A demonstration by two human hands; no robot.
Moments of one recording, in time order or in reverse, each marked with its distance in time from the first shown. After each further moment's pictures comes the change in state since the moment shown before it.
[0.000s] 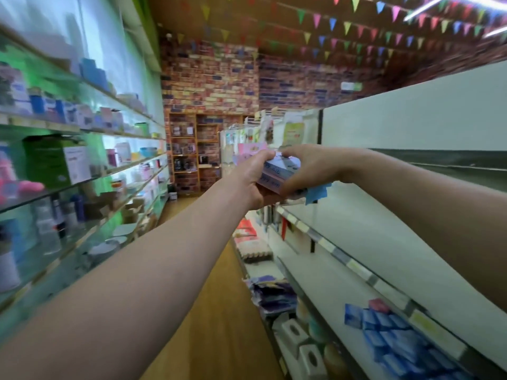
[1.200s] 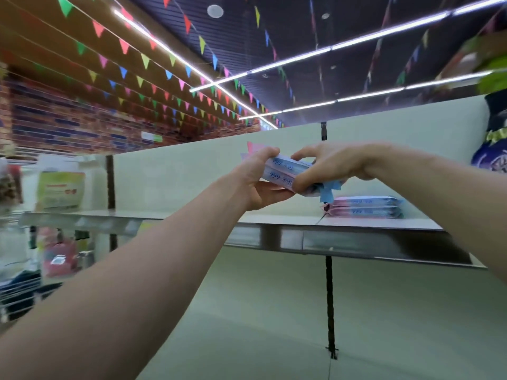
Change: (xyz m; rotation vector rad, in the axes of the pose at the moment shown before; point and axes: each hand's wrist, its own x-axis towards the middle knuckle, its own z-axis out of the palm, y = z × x) left_hand 0.248 0.004 0.337 -0.029 -0.877 -0.054; right_hand 0.009 0.279 -0.179 -0.168 0.393 0.837
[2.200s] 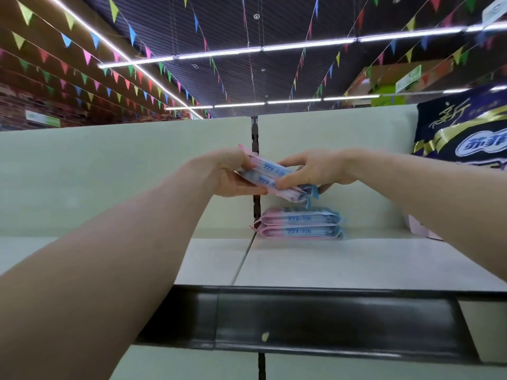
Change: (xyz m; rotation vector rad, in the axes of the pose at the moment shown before) left_hand 0.151 -0.010 0.079 0.303 -0.259 -0.126; right_hand 0.075 0.128 -0.040 0.029 -0.014 0.265
